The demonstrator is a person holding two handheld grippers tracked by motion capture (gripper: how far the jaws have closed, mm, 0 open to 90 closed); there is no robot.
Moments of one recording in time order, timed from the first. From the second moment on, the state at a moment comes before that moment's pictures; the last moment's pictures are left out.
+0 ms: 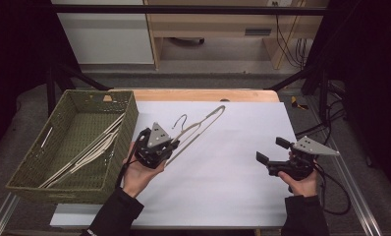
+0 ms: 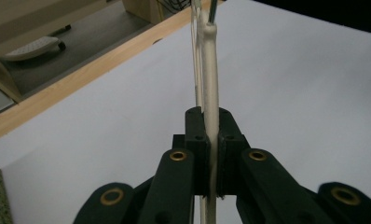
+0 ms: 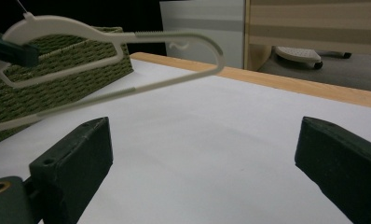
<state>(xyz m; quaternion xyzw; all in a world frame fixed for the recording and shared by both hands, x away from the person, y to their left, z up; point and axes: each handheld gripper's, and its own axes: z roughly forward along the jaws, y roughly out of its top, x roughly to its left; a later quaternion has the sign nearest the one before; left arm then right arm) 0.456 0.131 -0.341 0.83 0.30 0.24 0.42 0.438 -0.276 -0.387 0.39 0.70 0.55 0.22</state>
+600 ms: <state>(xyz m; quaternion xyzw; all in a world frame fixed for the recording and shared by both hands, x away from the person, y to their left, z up) 0.442 0.186 -0.254 0.82 0.26 0.26 0.44 0.437 -0.277 -0.388 0.39 0.70 0.55 0.23</state>
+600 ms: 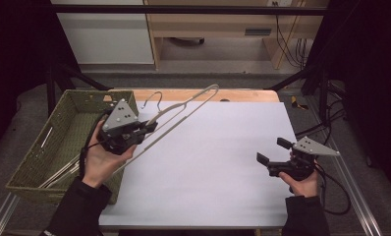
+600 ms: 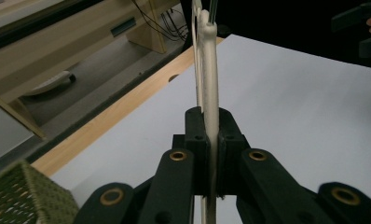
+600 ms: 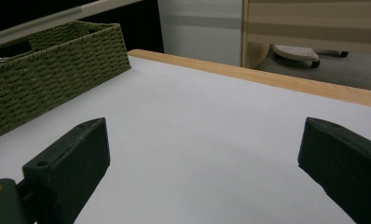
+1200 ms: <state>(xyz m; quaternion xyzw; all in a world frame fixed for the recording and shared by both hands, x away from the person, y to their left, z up) 0.448 0.280 -0.245 0.81 0.28 0.31 0.41 0.439 -0.274 -0.390 0.39 0.71 0.54 0.23</state>
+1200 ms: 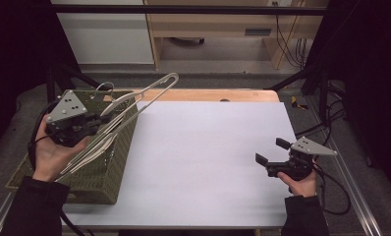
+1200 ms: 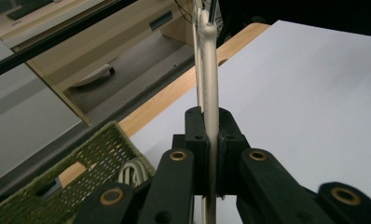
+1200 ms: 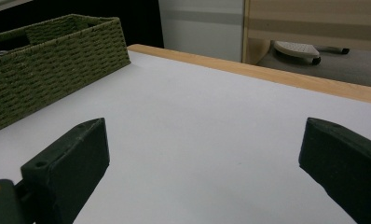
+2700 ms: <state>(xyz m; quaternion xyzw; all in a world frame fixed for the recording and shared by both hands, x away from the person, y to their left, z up) 0.473 0.391 -0.343 0.83 0.32 0.36 0.27 0.441 -0.270 -0.393 0.39 0.72 0.53 0.22</state>
